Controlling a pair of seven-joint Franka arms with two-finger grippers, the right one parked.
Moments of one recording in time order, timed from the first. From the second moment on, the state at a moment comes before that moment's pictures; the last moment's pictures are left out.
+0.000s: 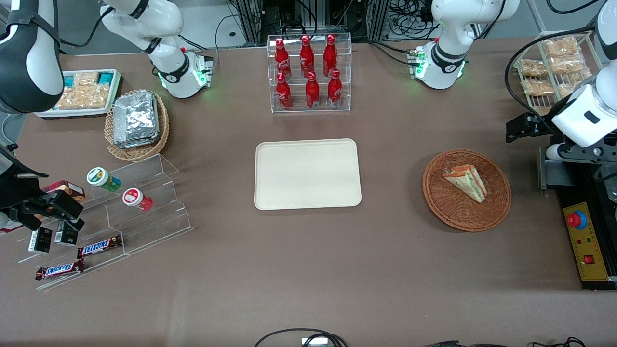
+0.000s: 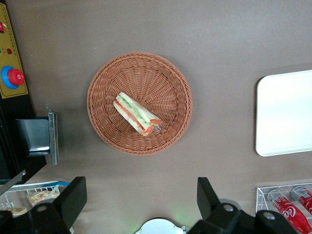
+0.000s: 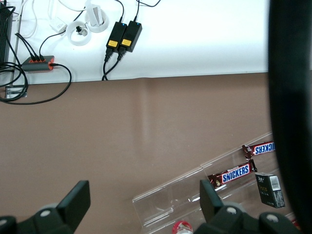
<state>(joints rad) -0.03 0.06 -0.05 -1.52 0.00 1.44 0.03</state>
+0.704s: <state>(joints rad) -0.02 0.07 -0.04 -1.67 0.04 1.60 -0.03</state>
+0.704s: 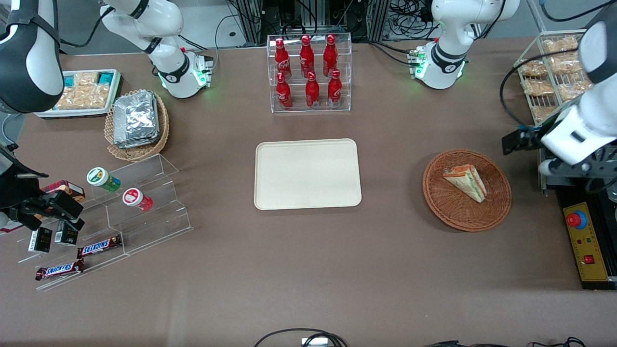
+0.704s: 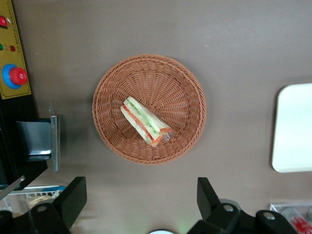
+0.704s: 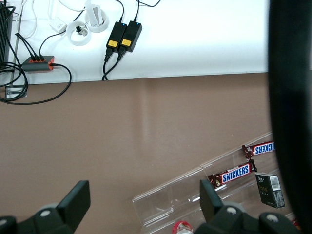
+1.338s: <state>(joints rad) -0.02 0.06 -0.04 -2.05 0.05 2.02 -0.36</state>
